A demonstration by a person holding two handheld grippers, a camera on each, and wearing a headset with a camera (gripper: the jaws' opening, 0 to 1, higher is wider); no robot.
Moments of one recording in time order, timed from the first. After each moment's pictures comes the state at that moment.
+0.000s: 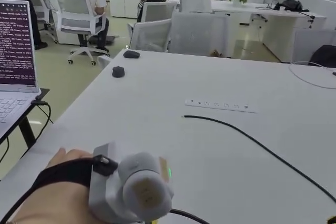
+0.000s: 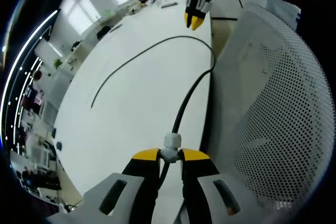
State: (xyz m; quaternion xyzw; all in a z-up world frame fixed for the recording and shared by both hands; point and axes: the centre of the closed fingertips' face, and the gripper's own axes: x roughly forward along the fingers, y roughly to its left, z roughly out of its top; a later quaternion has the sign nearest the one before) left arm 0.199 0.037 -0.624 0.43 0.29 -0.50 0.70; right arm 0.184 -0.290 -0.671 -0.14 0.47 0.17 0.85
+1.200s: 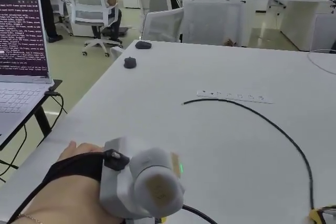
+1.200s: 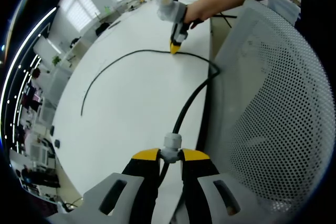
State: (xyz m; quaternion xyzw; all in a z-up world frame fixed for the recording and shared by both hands) left arm 0.192 0.033 -0.630 0.43 0.30 -0.50 0.69; right arm 0.269 -0.248 -0.749 -0.07 0.46 0.20 0.86
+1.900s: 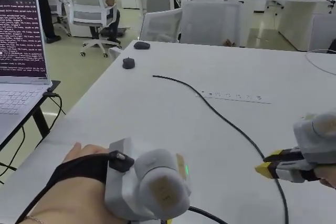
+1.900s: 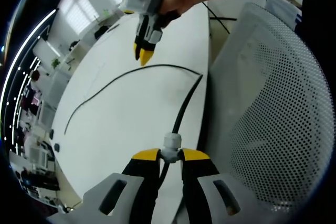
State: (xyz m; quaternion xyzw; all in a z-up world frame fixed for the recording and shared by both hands) left arm 0.192 0.023 -0.627 0.42 0.29 -0.51 0.69; right arm 0.297 -0.151 -0.649 -0.16 0.35 0.36 0.85
